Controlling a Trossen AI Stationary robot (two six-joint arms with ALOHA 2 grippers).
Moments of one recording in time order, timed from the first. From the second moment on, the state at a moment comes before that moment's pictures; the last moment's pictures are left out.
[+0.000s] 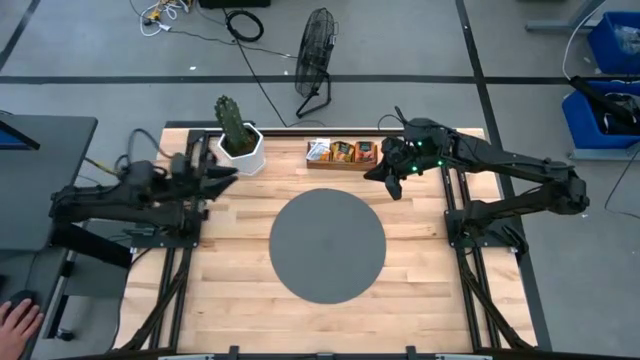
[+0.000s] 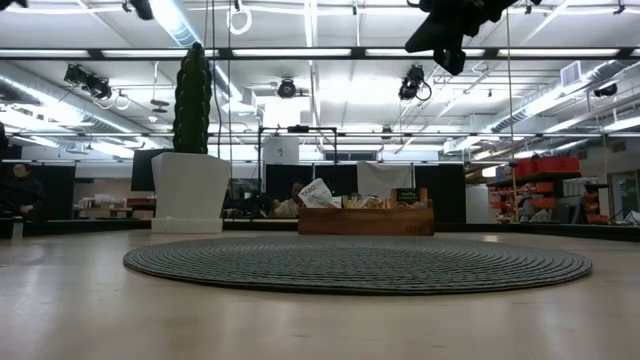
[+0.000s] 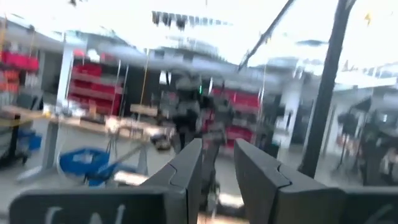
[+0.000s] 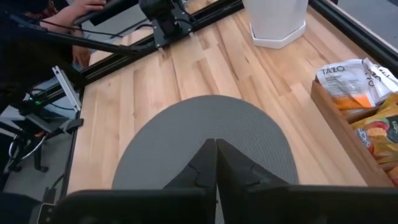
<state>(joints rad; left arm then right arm) 0.01 0.44 0.52 0.26 -0.13 -0.17 -0.33 1.13 1.08 -0.55 -0.33 0.23</state>
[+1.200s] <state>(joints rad) 0.02 0.00 0.05 0.36 -0.06 -0.28 -0.26 1.20 1.08 -0.60 -0.30 0.38</state>
